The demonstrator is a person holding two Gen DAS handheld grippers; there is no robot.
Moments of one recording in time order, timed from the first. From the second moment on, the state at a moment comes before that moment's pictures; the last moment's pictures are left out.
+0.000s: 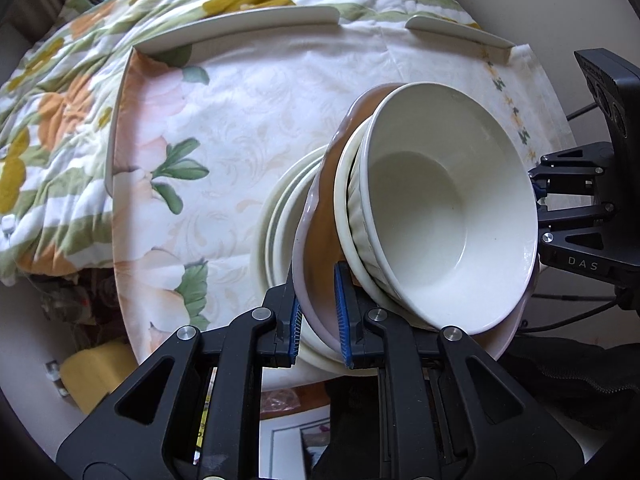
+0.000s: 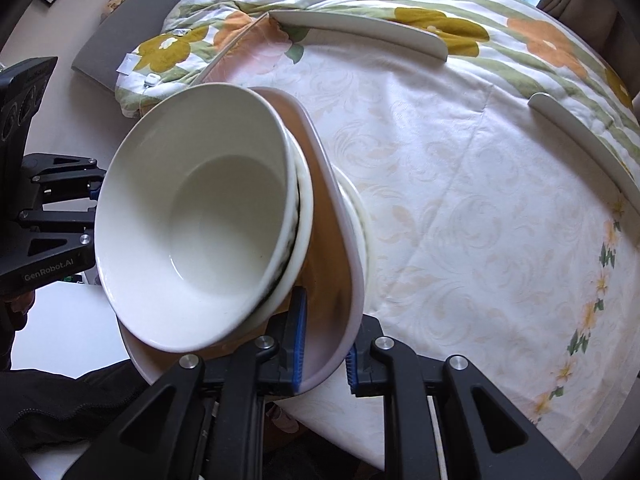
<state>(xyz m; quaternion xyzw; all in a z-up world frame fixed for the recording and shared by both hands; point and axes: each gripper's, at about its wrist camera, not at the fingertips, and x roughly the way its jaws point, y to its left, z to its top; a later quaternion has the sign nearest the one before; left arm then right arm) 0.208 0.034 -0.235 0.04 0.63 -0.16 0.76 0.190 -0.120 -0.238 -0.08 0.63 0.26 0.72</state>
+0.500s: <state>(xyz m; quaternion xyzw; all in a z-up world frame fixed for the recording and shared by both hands) 0.210 0.046 -0.268 0.02 0.65 -0.19 0.73 0.192 -0.114 -0.258 -0.07 0.65 0.23 0.72</state>
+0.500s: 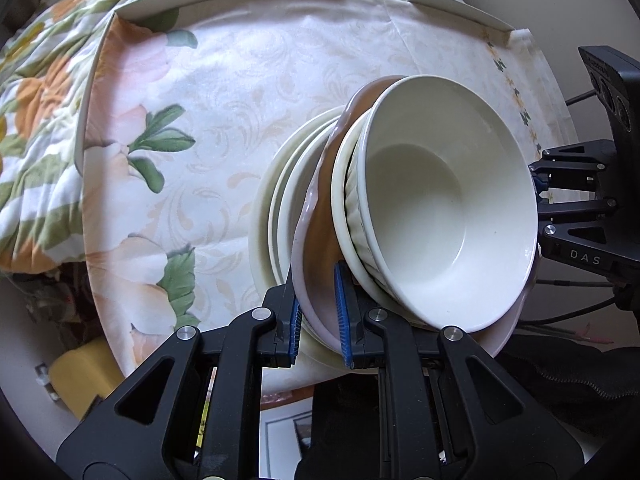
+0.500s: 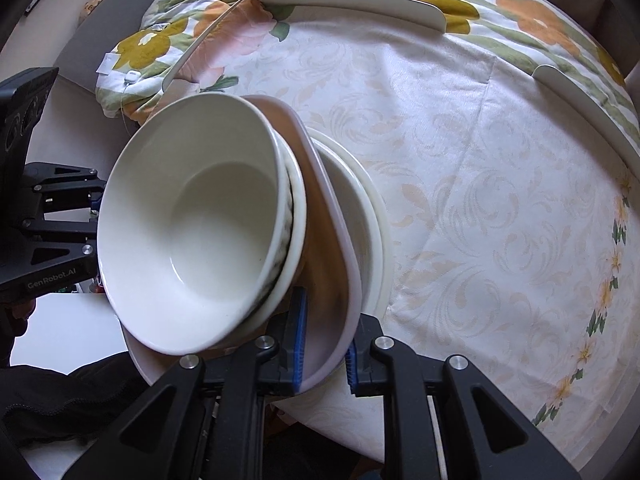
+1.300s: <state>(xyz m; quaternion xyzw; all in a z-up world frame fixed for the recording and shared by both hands) 0.205 0.044 -0.254 0.08 0.64 -0.18 0.75 0.193 -0.118 -0.249 -0.08 0.65 0.23 0.72</state>
